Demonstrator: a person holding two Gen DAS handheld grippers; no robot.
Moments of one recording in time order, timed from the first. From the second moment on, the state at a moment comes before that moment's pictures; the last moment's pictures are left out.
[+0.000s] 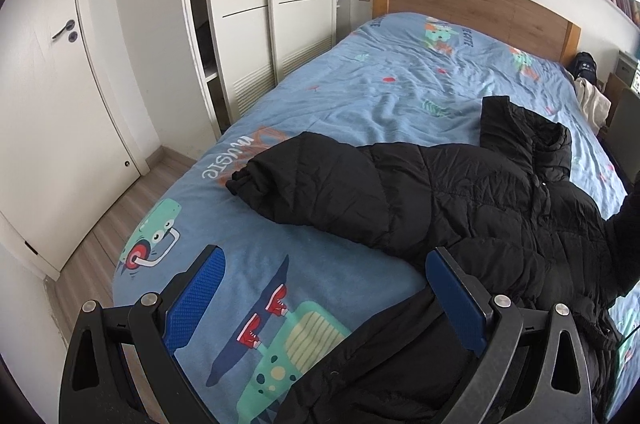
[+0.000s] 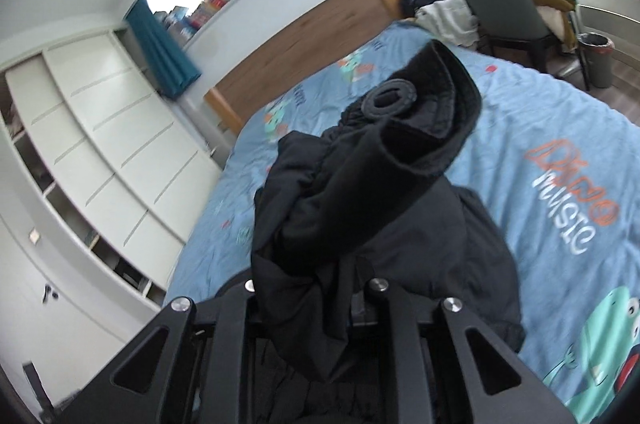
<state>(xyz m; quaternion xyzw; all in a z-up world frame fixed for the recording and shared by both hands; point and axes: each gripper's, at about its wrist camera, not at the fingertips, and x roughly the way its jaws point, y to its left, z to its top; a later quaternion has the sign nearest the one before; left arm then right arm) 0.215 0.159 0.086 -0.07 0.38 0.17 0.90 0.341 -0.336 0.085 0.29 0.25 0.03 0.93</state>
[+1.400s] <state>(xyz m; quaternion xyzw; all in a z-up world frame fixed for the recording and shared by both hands) 0.338 -0.117 -0.007 -0.03 0.48 -0.03 0.88 0.329 -0.308 0.011 0.05 0.38 0.08 0.92</state>
